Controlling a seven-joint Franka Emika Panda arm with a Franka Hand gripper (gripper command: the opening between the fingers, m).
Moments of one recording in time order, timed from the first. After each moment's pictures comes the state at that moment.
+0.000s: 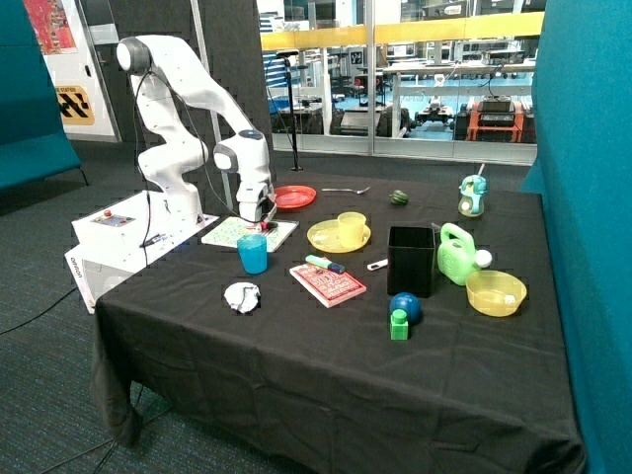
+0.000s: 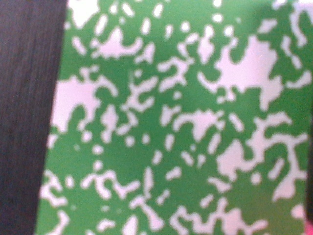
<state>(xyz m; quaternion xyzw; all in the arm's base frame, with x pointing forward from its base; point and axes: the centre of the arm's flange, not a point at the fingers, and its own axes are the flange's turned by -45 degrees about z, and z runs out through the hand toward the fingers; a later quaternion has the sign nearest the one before) 0.379 -0.062 0.276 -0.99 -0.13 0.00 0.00</state>
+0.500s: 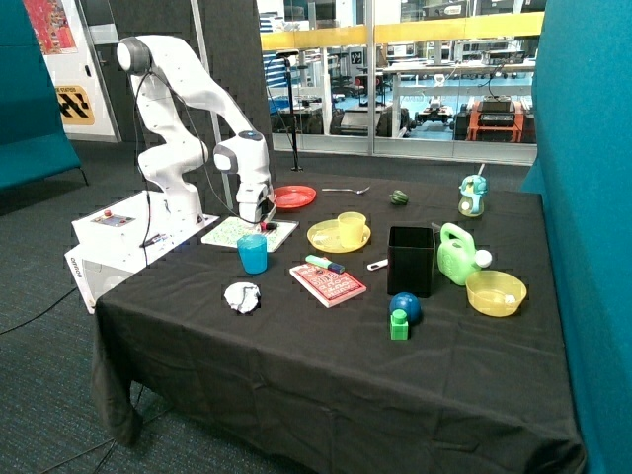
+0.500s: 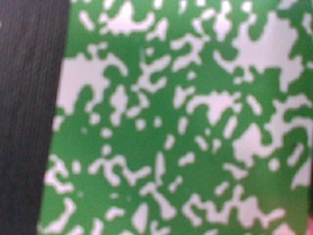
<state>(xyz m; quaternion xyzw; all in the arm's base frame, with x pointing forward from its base) 0.377 -0.060 0.273 -0.99 -0.14 0.00 0.00</state>
